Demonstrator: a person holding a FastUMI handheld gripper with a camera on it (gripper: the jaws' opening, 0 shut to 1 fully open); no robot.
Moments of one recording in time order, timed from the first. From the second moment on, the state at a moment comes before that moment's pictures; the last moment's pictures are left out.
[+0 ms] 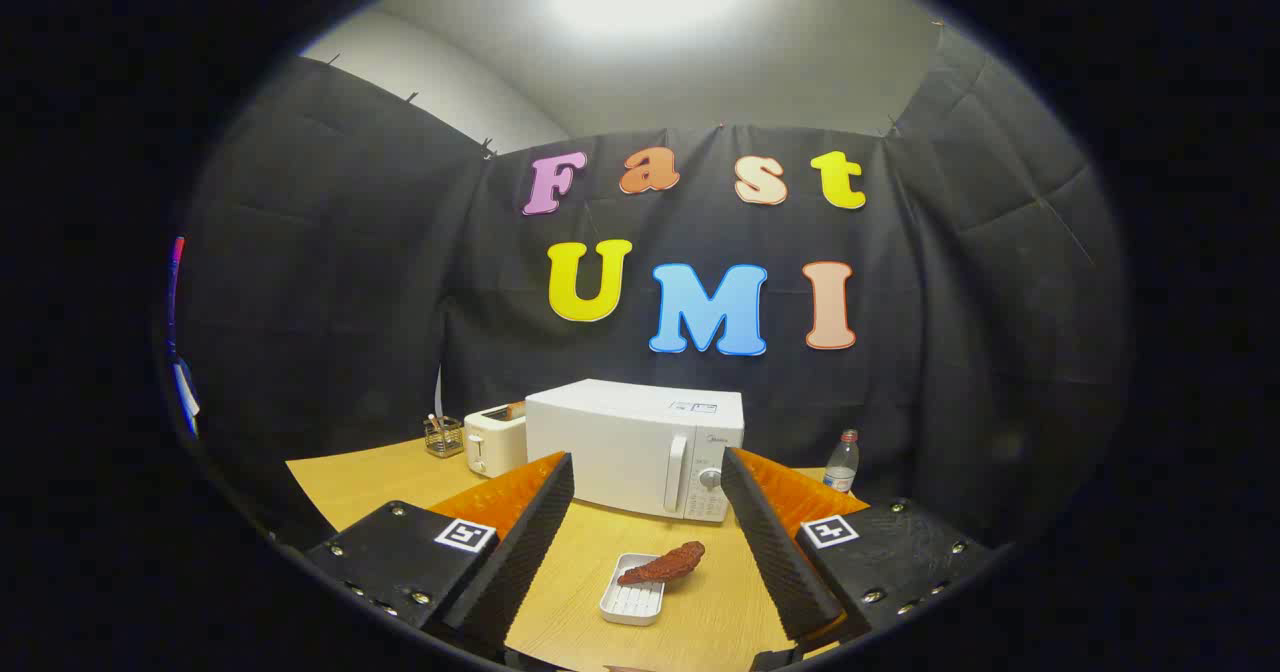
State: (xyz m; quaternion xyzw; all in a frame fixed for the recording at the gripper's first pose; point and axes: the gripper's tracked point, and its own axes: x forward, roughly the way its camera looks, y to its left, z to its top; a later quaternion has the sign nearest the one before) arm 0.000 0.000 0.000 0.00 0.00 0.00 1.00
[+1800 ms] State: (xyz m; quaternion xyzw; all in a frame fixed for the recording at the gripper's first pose) arm 0.058 0.000 -0.024 0.03 -0.04 0.00 1.00
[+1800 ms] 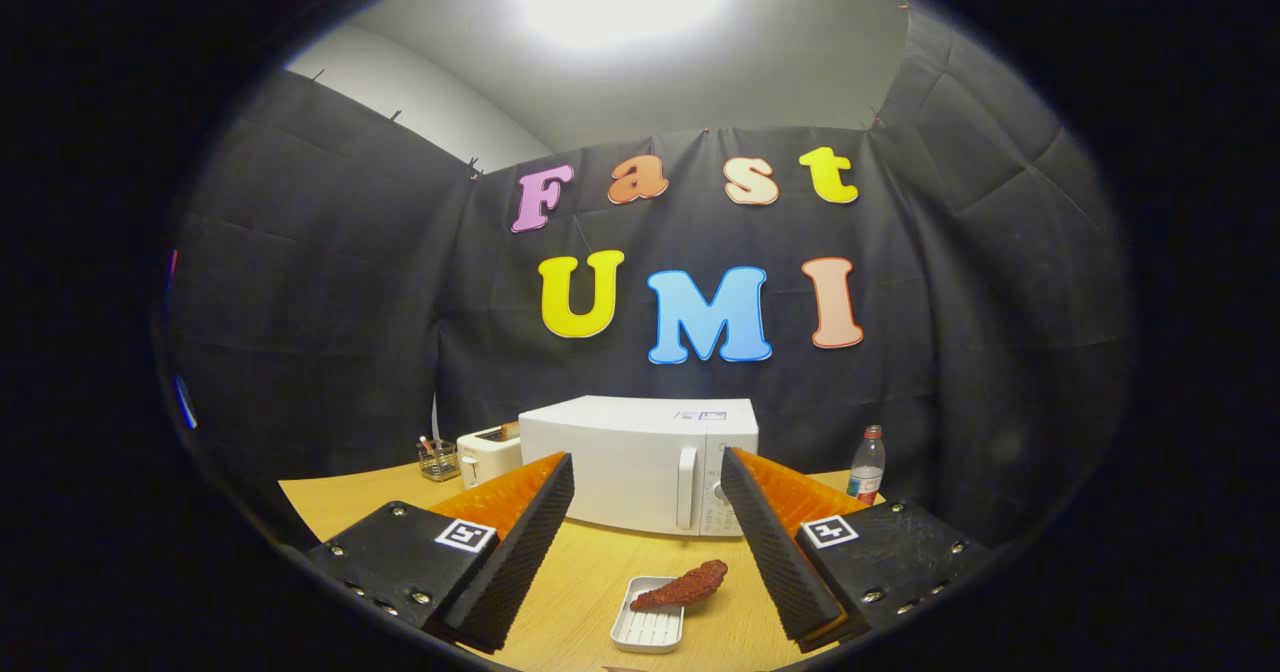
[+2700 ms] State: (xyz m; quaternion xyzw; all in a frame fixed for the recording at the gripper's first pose) arm 0.253 -0.042 -0.136 0.04 0.05 -0.08 0.99
